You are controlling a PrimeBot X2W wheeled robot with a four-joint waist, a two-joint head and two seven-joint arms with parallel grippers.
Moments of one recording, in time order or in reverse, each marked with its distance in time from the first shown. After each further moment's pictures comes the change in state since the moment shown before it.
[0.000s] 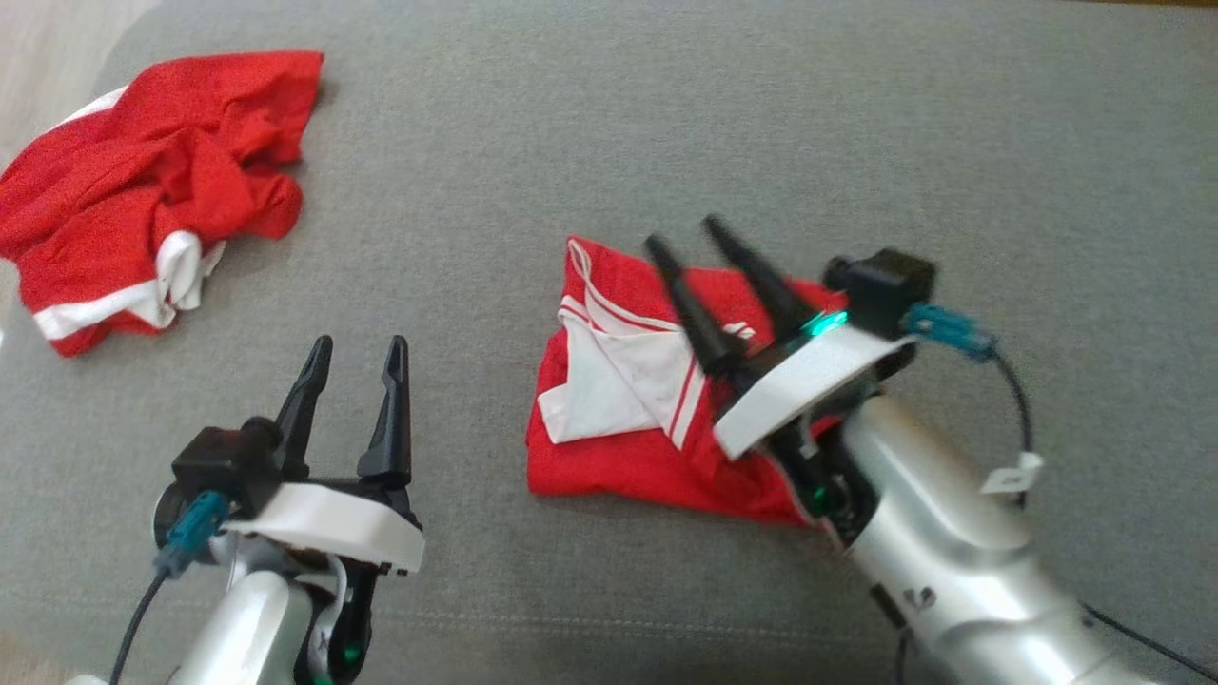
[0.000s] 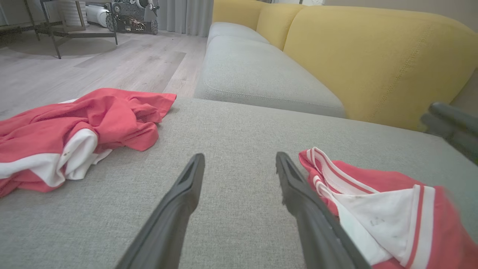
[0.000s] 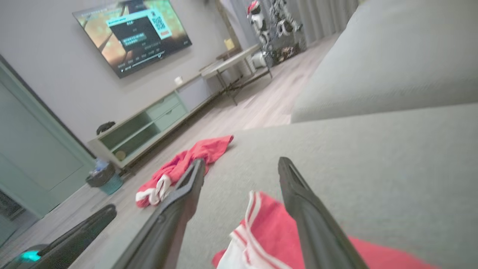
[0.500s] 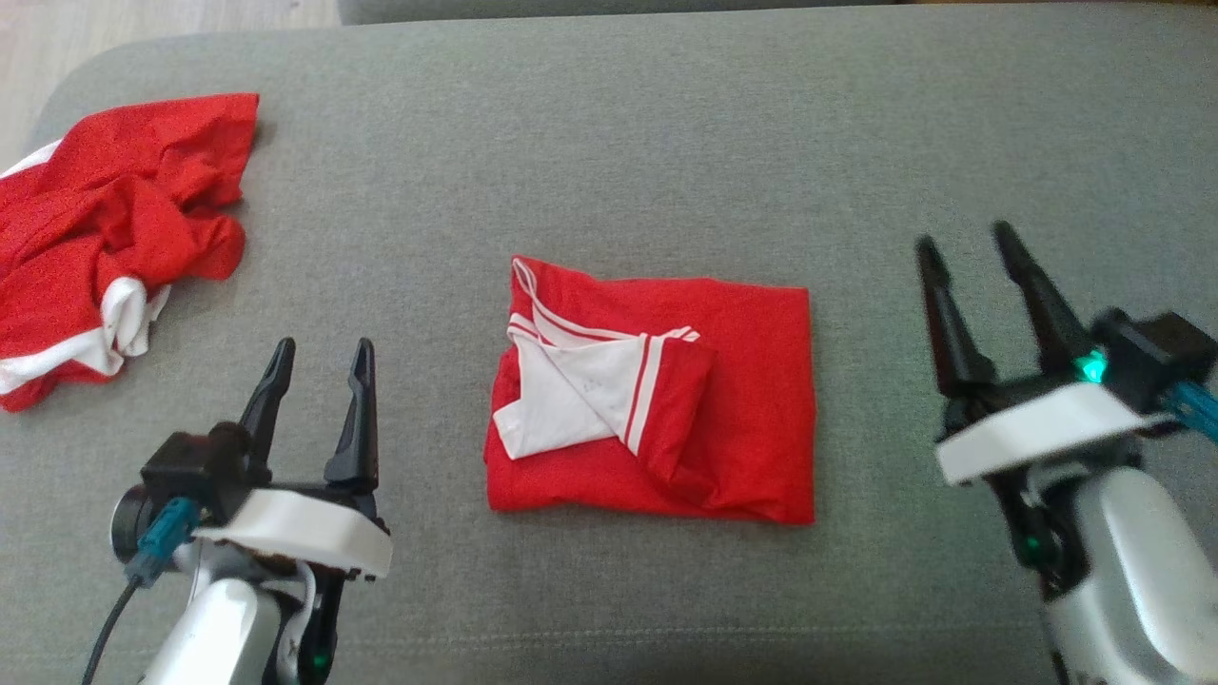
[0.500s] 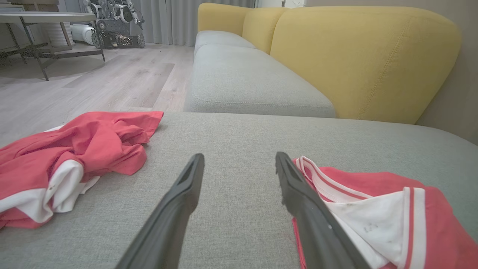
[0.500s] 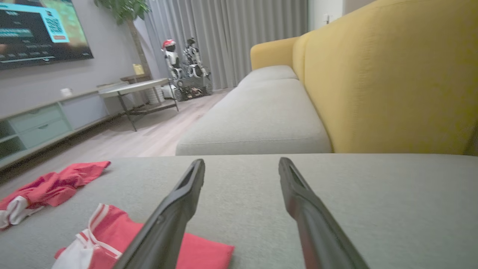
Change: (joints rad) left arm 0.016 0.052 0.018 -0.030 0.018 0.027 0.010; right arm 0.294 -0.104 -0.482 -0.321 -0.360 0.000 0.054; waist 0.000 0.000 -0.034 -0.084
